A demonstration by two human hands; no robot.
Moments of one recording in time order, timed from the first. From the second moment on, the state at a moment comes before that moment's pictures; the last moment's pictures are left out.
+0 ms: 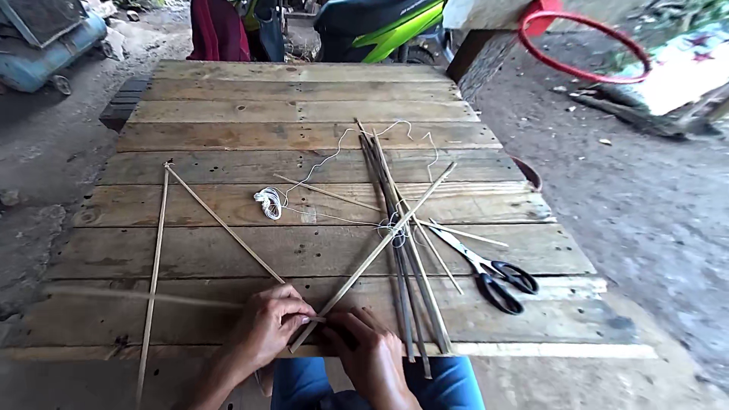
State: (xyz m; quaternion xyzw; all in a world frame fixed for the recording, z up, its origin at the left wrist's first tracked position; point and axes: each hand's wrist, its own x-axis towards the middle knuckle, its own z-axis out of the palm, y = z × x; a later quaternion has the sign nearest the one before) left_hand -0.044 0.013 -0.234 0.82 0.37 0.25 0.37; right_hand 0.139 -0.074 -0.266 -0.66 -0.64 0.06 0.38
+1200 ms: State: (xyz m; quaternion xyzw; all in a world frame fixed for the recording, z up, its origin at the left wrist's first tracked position) left_hand -0.045 0.025 -0.263 0.86 0.26 0.35 0.26; right_hand 0.129 -0.067 -0.213 -0.77 -0.47 0.35 0.24
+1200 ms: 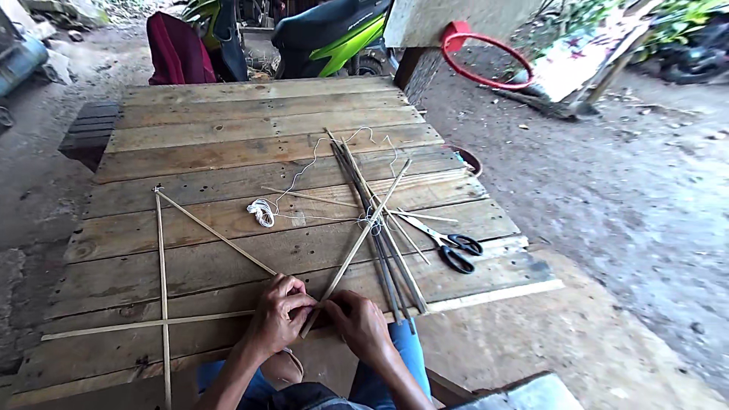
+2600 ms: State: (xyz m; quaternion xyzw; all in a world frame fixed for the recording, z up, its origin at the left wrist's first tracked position) left_hand -0.006 0.154 -0.180 0.78 0.19 -0.19 0.57; right_hand 0.226 -0.068 -0.217 -0.83 -0.43 0.08 0.35
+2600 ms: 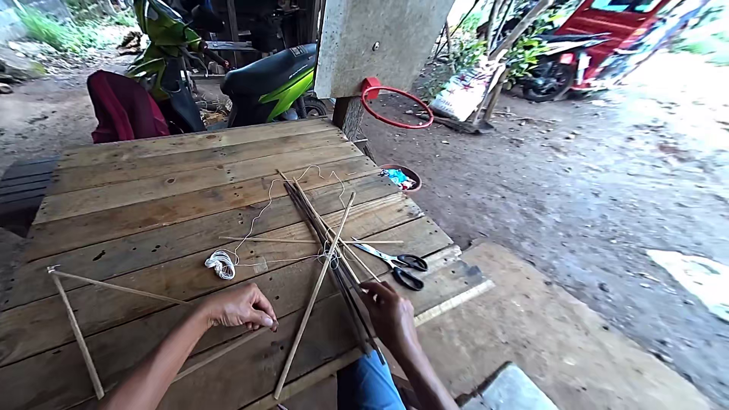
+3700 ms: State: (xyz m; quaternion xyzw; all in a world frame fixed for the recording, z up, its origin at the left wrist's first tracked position) left_hand -0.003 0.204 -0.187 0.74 0.28 -0.10 0.61; right_hand 0.362 0.007 -0.182 -0.86 -0.40 0.14 0.30
